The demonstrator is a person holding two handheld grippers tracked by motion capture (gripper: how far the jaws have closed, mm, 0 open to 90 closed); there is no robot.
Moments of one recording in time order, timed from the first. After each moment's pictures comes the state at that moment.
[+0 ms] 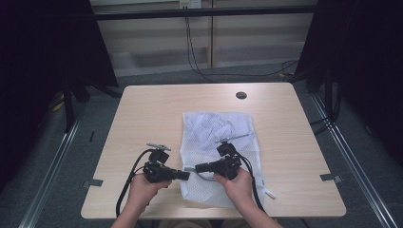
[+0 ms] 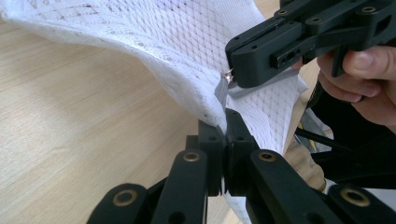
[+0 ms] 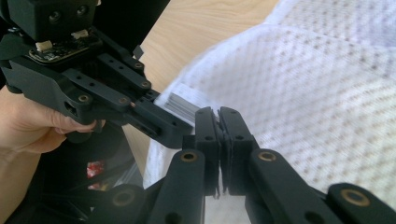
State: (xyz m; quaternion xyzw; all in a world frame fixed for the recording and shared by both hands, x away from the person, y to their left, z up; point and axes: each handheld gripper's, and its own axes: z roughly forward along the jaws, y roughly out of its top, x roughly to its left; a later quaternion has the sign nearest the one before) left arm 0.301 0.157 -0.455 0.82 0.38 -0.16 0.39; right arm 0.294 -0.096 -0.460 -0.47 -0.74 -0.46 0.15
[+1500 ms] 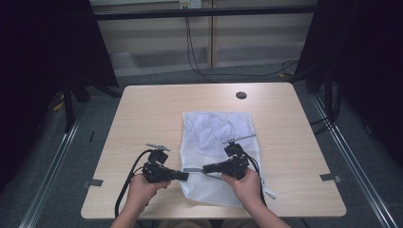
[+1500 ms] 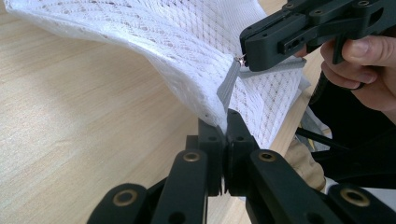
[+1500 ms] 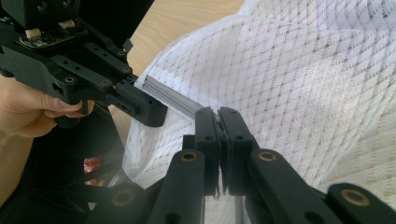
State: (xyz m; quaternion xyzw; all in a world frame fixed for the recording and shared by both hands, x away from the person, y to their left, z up) left arm 0.302 0.158 -0.458 0.82 0.39 -0.17 0.39; right arm 0.294 -0.116 -0.465 -0.47 -0.75 -0.44 0.15
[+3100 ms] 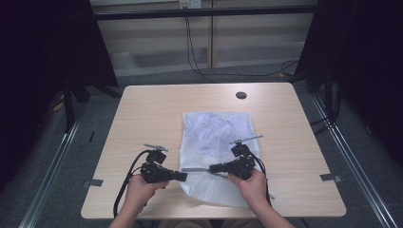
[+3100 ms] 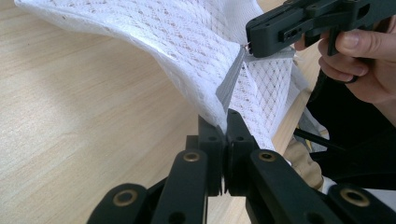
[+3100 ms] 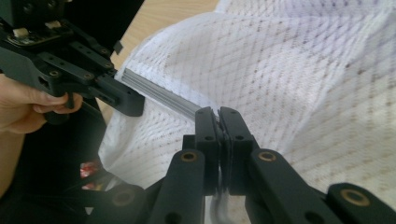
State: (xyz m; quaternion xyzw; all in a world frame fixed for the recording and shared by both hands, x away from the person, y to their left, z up) left arm 0.302 0.164 -0.458 0.81 0.39 -0.18 0.39; right arm 0.292 -0.135 -0.470 -0.49 -0.74 -0.44 0.15
